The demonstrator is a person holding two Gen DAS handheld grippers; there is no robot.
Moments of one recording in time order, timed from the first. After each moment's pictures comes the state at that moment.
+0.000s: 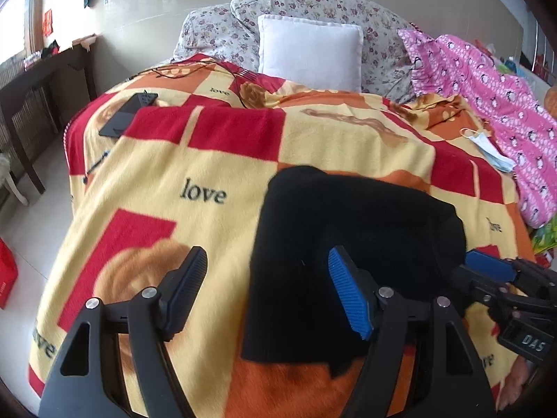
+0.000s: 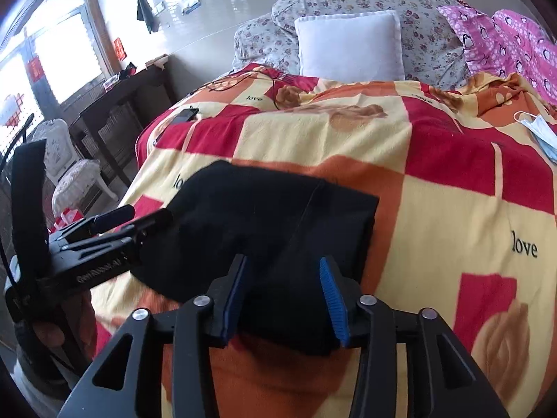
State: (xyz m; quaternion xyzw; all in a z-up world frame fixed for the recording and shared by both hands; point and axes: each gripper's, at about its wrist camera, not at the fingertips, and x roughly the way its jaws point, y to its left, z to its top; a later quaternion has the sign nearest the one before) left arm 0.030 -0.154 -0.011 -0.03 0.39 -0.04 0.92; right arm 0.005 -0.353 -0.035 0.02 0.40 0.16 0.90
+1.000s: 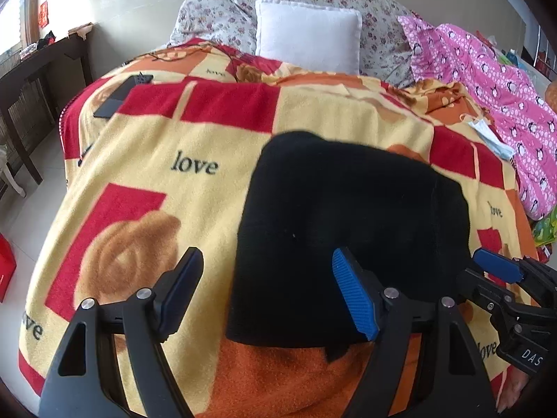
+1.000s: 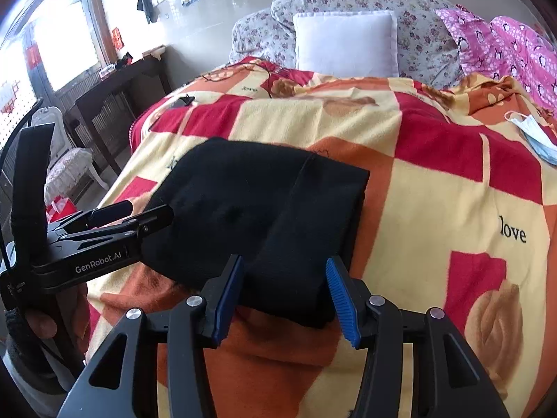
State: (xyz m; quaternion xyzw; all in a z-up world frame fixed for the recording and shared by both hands) left arm 0.026 -0.162 -0.029 -0.03 0.42 -0.04 0.91; right arm -0.012 -0.353 -0.044 0.00 0.40 0.14 0.90
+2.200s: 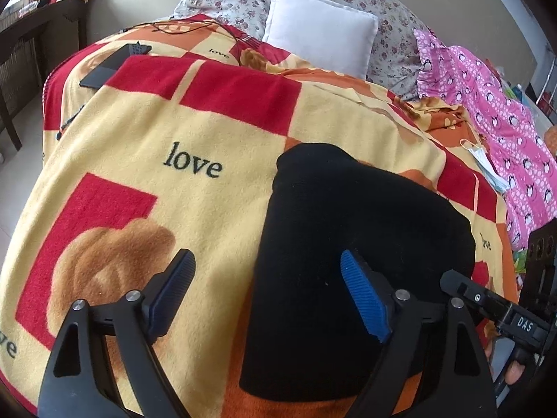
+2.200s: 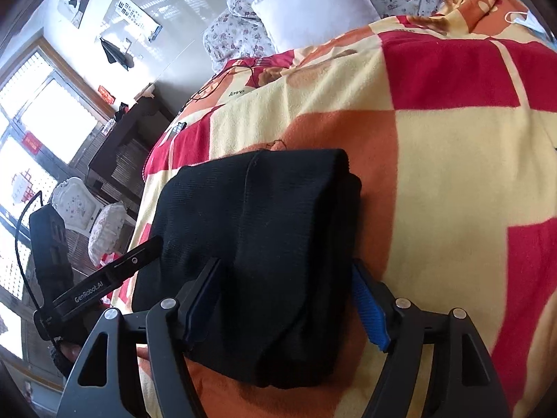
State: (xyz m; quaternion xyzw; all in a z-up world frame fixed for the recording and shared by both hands) left arm 0.065 -0.133 -0.040 -0.11 0.45 -0.07 0.89; right arm 0.044 -0.392 -0.083 0.19 0.43 0.18 0.86
